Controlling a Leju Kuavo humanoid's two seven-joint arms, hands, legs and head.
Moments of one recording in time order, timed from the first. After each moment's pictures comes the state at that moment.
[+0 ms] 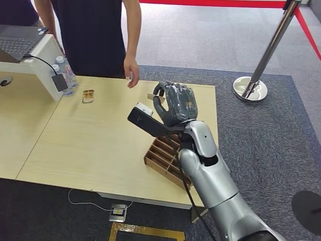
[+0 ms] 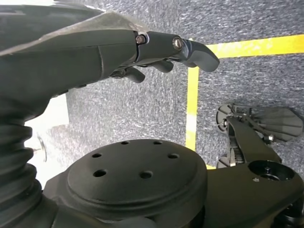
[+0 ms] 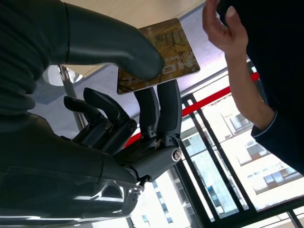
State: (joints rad) left arm -0.11 -0.20 1.28 -0.20 -1.24 0.12 -0.09; right arm -0.63 0.25 0.50 -1.09 1.08 -0.23 -0.12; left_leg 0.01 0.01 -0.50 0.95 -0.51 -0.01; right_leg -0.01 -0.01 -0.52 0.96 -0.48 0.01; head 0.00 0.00
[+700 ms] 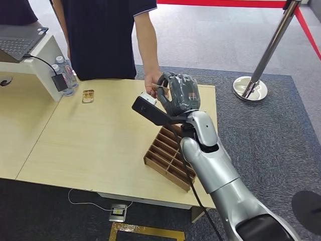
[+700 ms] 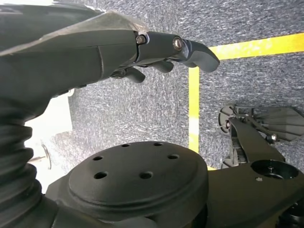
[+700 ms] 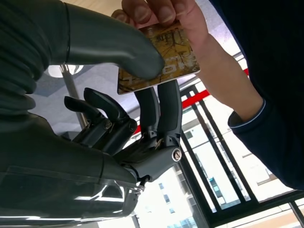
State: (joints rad) left arm -0.12 -0.19 1.26 -0.20 -1.25 0.10 -0.07; right arm -0.76 0.26 0.50 -0.90 1.05 -0.33 -0.15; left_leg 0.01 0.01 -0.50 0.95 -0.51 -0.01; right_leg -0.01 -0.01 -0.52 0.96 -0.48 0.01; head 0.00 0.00
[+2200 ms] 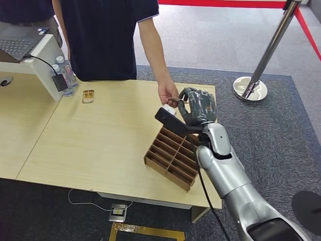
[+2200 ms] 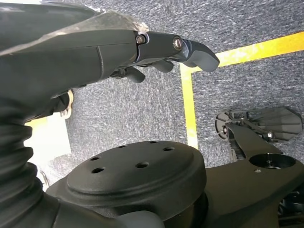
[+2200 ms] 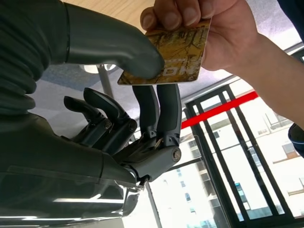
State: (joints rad) left arm -0.12 -0.21 1.20 -0.20 -1.32 0.10 -0.09; right arm -0.71 0.14 0.48 -0.81 1.04 -0.42 -0.15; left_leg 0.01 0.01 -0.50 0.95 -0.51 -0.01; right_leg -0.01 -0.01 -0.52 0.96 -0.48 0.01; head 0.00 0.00
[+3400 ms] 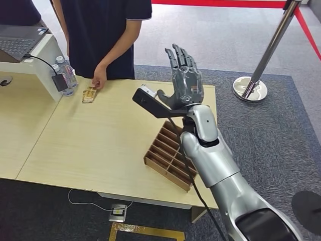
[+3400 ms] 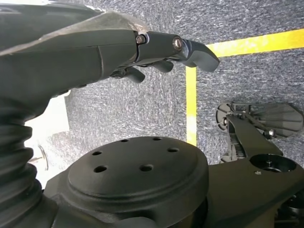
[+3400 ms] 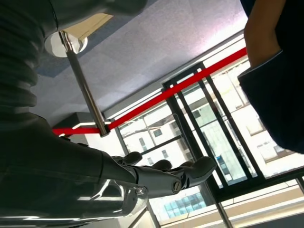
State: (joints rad) left arm -0.11 -0.20 1.24 -0.20 -1.23 0.10 -0.09; right arm -0.80 0.26 0.48 -0.89 1.13 -0.39 -0.09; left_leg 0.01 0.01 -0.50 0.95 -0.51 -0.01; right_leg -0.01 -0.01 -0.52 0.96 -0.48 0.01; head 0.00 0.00
